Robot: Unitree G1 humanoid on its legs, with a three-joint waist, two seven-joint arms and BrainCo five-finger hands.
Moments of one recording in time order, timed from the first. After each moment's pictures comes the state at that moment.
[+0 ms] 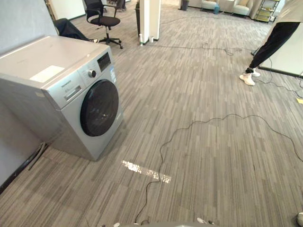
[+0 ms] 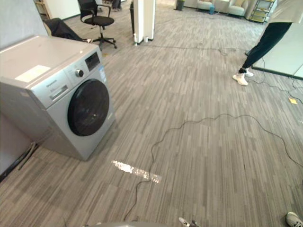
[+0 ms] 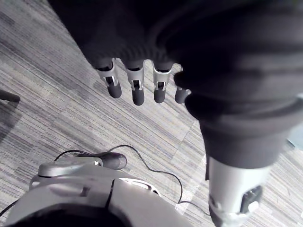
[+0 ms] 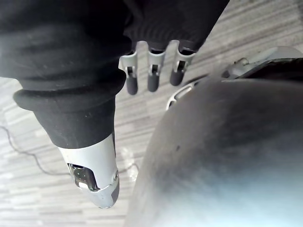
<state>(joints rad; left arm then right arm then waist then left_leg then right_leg) 0.17 0.15 0.16 1.21 -0.15 -0.06 -0.08 0.14 -0.05 -0.18 1.20 0.39 -0.06 0.11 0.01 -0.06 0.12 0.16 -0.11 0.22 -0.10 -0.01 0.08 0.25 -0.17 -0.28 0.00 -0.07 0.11</state>
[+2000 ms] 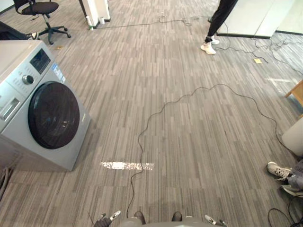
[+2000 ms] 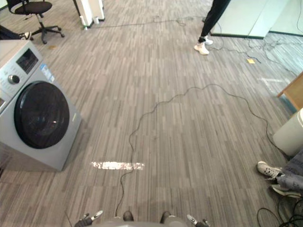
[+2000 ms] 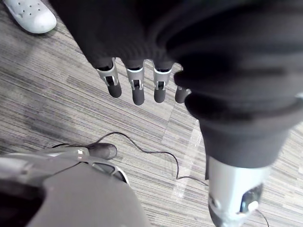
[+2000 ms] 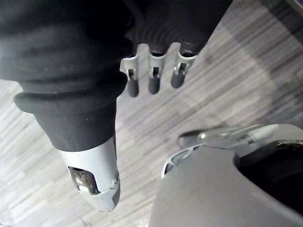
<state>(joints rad) 0.13 0.12 0.16 1.17 -0.22 -0.12 0.00 0.12 -0.03 -0.39 1.19 0.23 -0.11 -0.02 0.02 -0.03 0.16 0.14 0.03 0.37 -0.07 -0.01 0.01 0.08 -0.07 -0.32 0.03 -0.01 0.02</state>
